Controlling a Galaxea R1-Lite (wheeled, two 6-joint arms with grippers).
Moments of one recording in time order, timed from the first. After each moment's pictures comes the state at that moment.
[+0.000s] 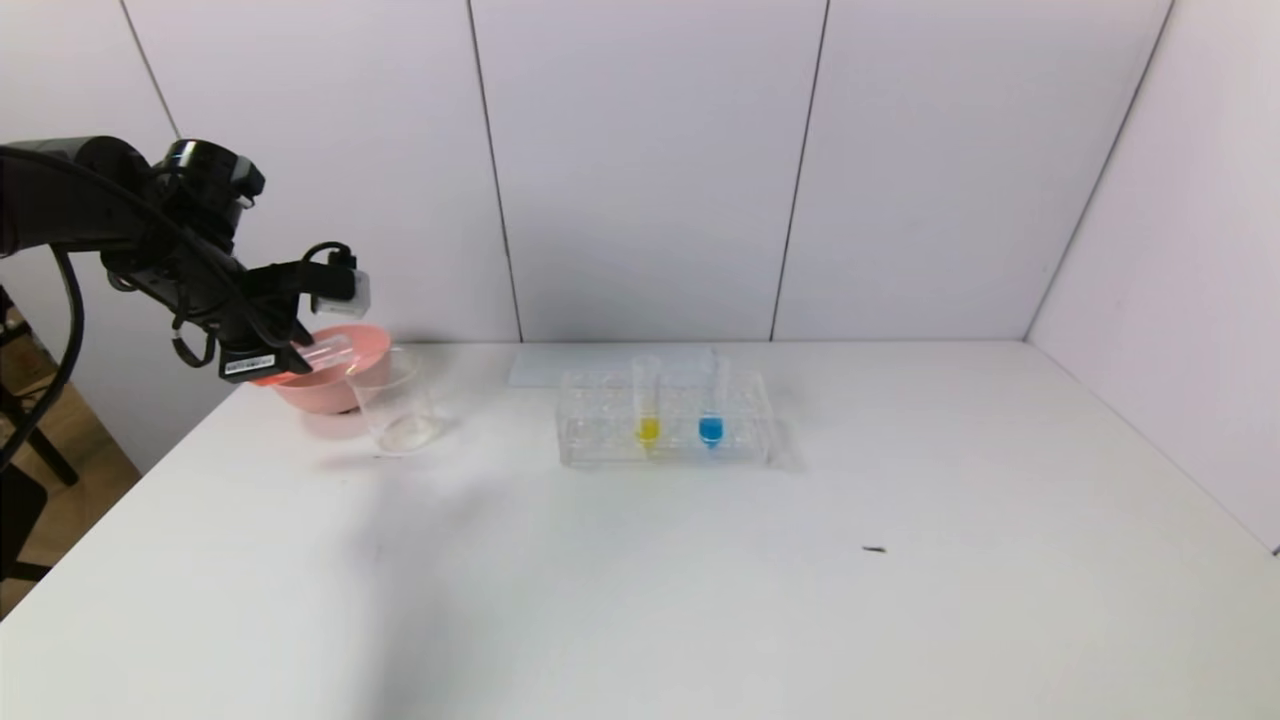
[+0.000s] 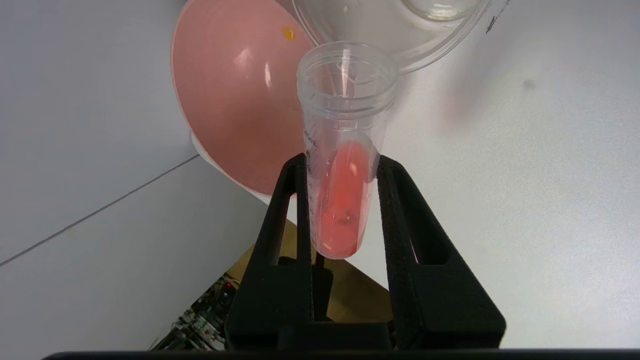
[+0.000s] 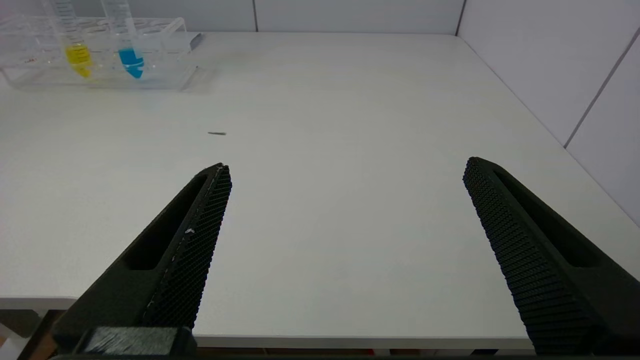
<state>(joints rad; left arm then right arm) 0.10 2.10 -1.98 0.78 -0.04 1.37 0.00 0.00 0.00 0.00 0.00 0.00</state>
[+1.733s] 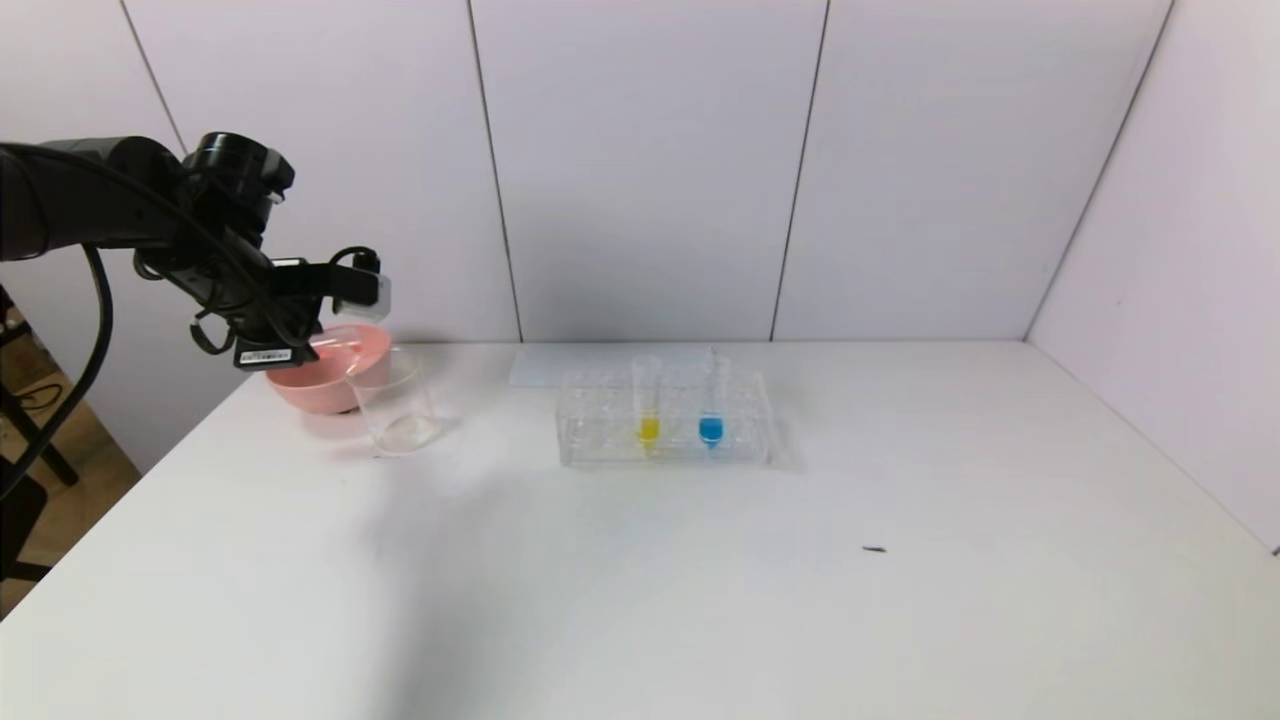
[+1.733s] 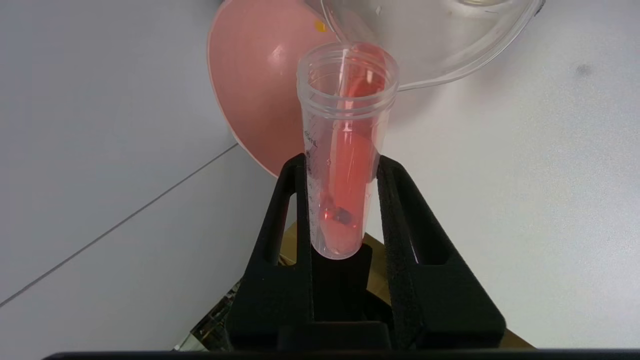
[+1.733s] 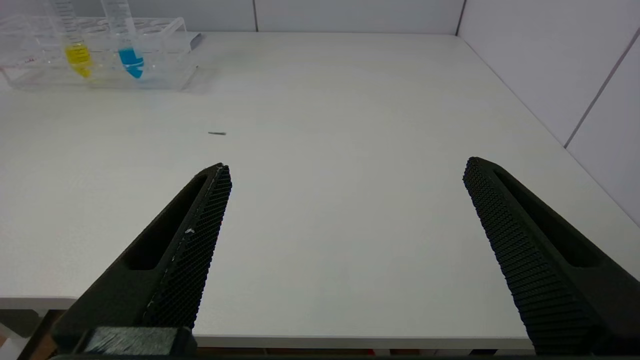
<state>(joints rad) 0.04 2.11 -1.99 0.73 0.09 1.42 0.00 0.00 0.00 0.00 0.00 0.00</state>
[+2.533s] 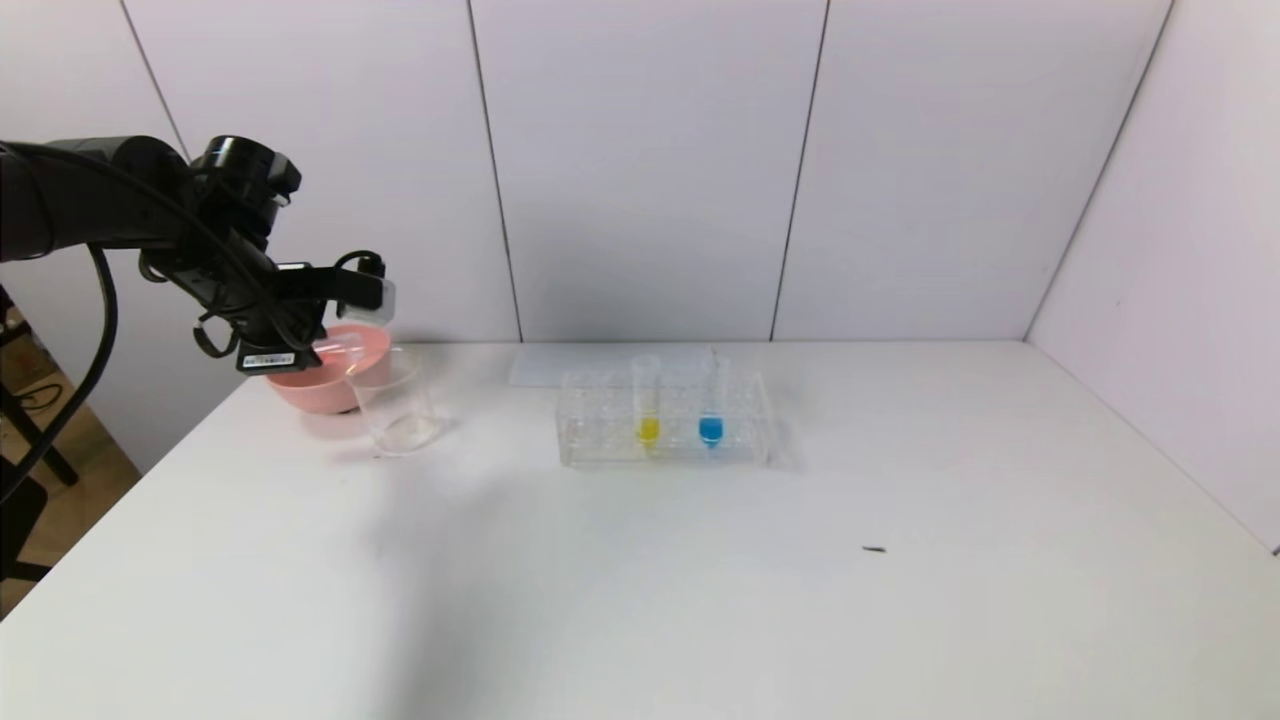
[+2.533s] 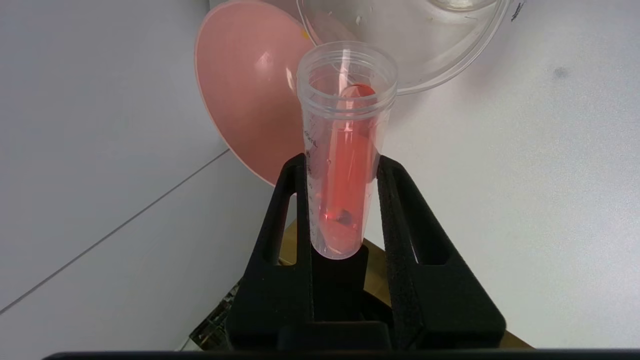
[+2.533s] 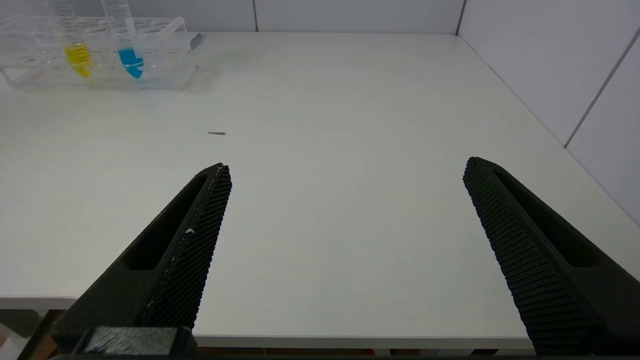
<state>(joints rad) 0.03 2.11 -1.99 0.76 0.09 1.42 0.00 0.00 0.00 0.00 0.00 0.00</state>
